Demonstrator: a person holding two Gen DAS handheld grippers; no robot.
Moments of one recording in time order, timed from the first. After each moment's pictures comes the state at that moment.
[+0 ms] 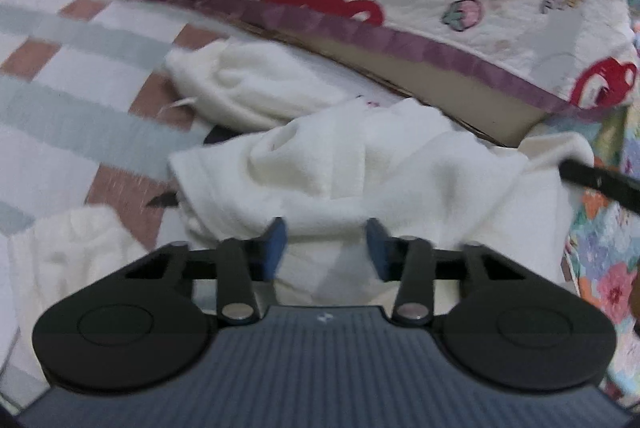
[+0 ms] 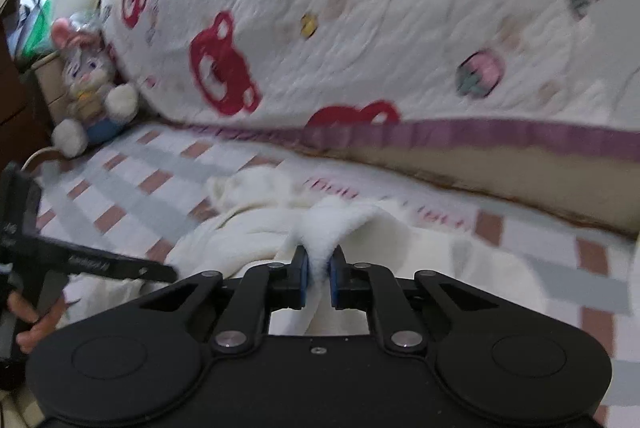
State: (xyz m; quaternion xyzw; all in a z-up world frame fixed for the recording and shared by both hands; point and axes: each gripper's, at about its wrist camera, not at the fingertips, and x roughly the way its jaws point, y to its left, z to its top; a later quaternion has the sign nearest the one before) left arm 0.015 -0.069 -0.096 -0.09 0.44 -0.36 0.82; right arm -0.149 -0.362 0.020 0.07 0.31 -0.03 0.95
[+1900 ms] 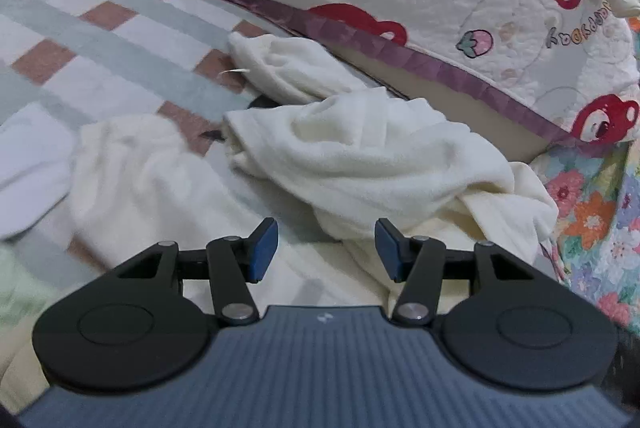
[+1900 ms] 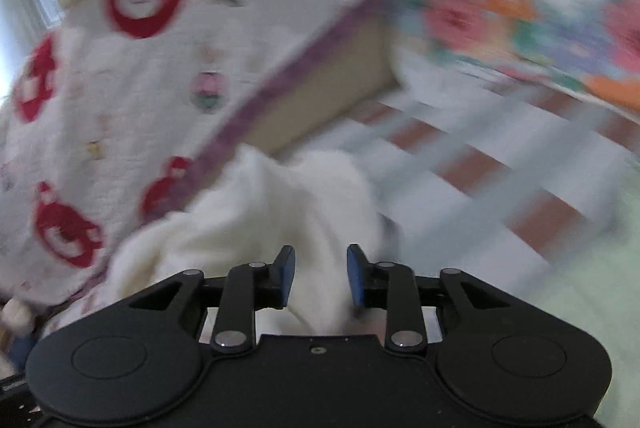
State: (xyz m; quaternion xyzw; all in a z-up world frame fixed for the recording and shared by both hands) left arm -0.067 -0.009 -0.082 -0.16 0.43 -0.30 0.84; right arm -0.350 -0.324 -0.073 0.33 0.15 -0.36 0.86
